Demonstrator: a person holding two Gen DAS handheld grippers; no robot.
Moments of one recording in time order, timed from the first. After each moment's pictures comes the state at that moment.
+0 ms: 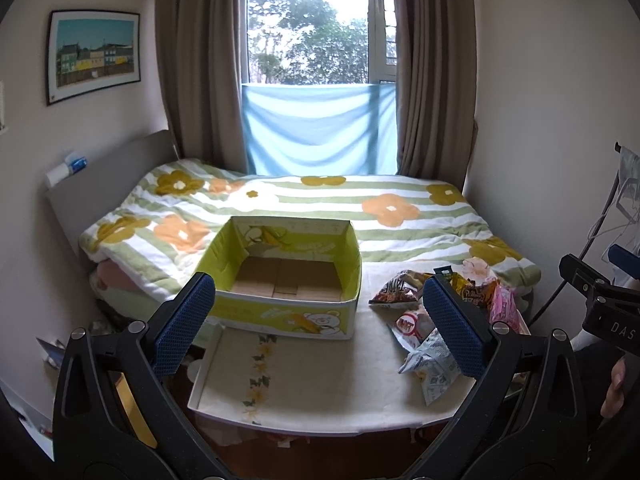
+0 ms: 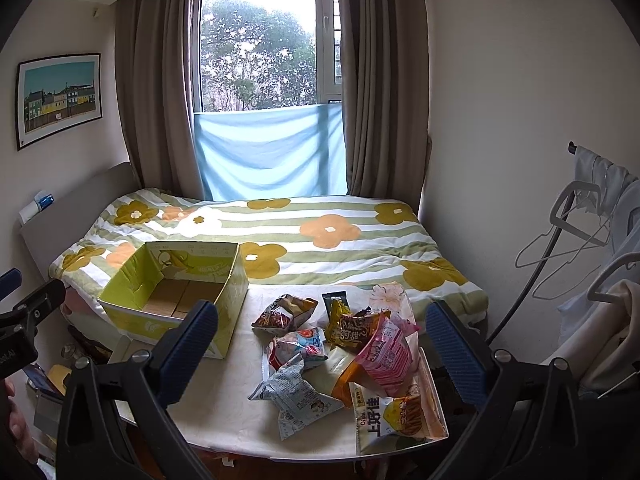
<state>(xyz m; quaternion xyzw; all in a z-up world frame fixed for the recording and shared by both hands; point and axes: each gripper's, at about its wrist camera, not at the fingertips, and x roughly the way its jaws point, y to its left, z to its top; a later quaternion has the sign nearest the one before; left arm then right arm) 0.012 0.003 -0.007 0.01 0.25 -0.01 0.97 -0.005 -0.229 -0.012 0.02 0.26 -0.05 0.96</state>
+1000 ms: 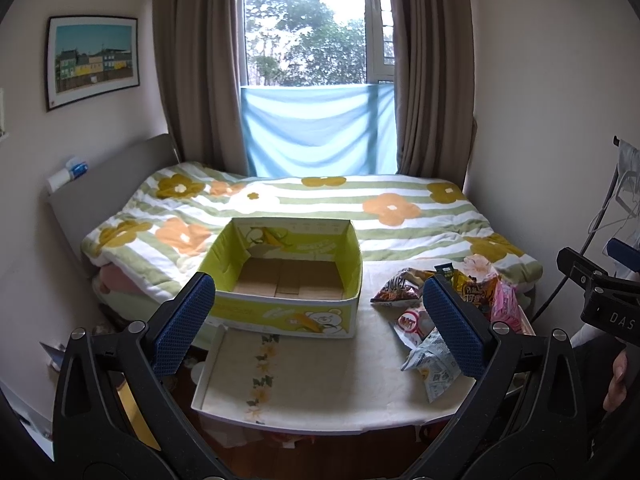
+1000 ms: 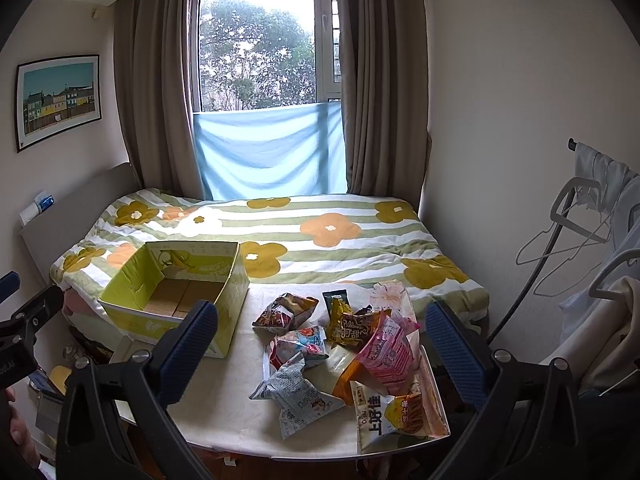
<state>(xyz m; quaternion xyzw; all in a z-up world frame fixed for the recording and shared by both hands) 0.006 0.001 -0.009 0.02 0.24 -0.01 0.97 -0.006 -0.229 -0.014 0.03 0.26 -0.04 0.96</state>
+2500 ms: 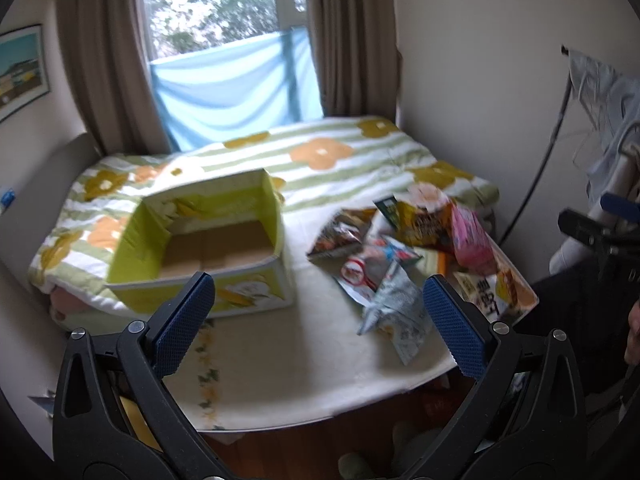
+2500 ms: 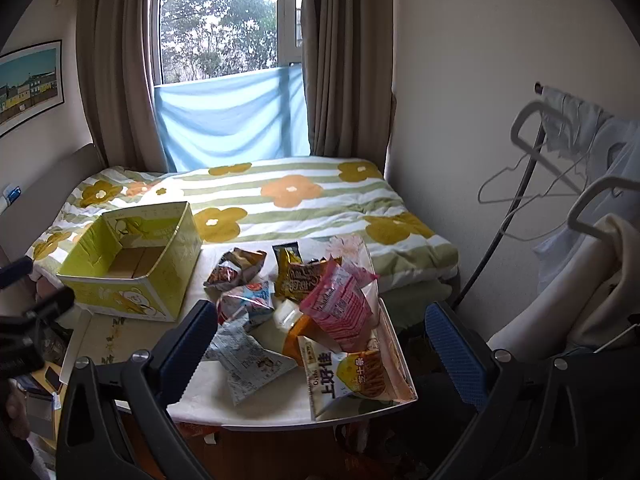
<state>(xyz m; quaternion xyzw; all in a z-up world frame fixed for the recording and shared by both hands) 0.060 -0.072 -0.087 0.09 0.34 -0.15 0.92 -0.014 -0.285 -0.072 0.04 0.33 -0.10 0.94</state>
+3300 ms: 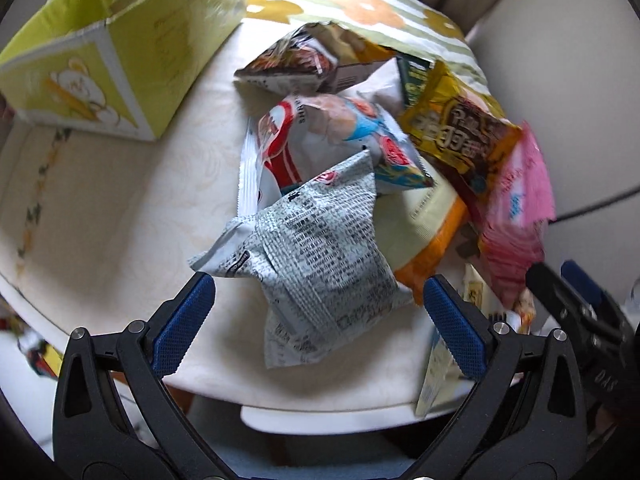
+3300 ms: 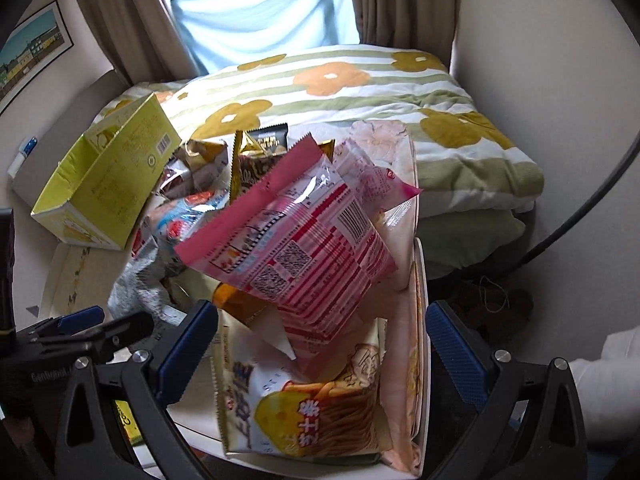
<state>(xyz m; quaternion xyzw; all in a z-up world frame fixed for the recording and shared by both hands) 0.152 -0.174 -0.270 -0.12 0.58 -0.04 0.81 0.114 -0.378 -0.228 0.07 0.50 0.04 0.86</state>
